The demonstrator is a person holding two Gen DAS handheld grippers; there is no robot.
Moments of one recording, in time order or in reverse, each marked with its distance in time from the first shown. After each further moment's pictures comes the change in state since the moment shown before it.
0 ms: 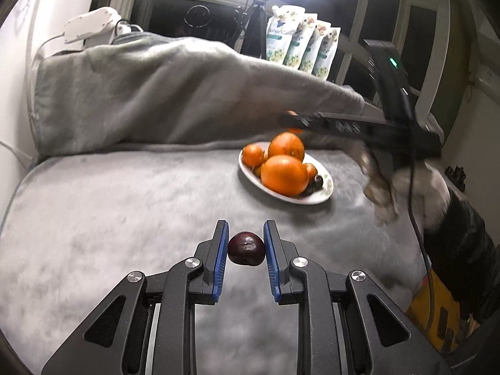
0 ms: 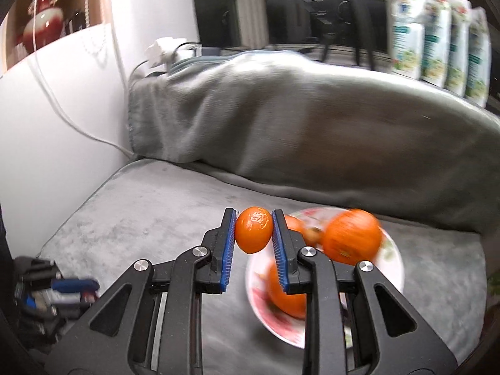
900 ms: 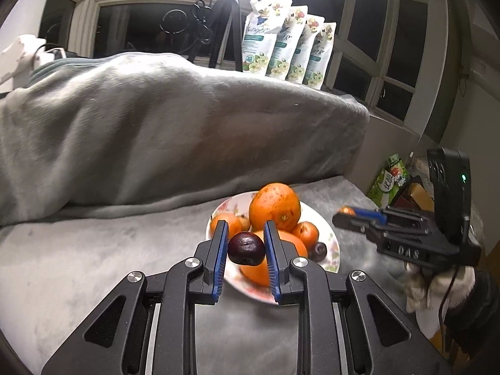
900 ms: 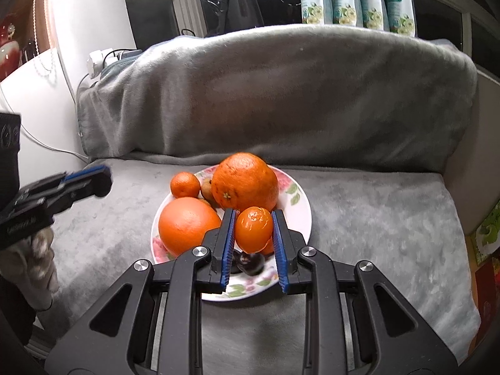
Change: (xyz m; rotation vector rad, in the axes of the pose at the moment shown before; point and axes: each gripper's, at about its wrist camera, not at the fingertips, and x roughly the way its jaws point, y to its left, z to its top) left arm 0.105 -0.026 0.088 0.073 -0.006 -0.041; right arm -0.009 -0.089 -0.047 0.149 0.042 -0.103
